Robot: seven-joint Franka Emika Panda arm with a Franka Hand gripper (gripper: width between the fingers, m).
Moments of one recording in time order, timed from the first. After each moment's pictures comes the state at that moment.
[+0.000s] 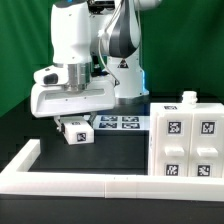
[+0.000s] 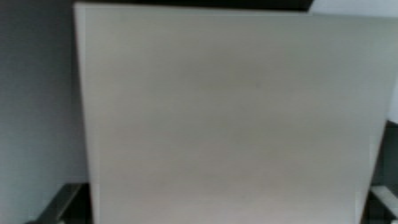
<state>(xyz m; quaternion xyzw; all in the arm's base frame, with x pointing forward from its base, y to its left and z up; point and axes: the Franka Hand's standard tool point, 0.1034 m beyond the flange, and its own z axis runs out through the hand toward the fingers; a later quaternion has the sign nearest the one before) 0.377 -0.132 0.007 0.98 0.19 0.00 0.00</state>
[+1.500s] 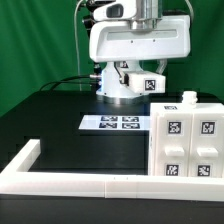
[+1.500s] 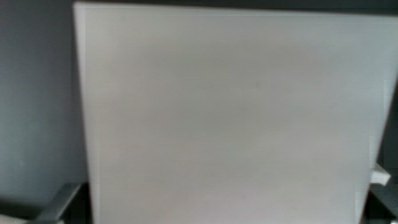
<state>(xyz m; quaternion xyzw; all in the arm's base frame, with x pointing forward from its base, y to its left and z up) 0.476 0.018 0.144 0.99 0.13 0.03 -0.01</state>
